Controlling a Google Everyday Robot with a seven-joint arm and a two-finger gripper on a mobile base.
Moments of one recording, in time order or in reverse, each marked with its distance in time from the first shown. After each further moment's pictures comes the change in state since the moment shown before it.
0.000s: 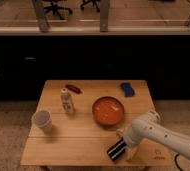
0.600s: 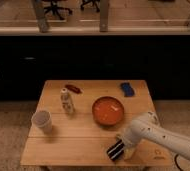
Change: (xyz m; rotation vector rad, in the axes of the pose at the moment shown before) arm -0.007 0.003 0.000 -0.011 0.000 -0.020
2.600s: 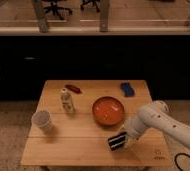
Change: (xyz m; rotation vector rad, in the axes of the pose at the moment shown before) arm -0.005 -0.035 -0.067 0.058 -0.102 0.015
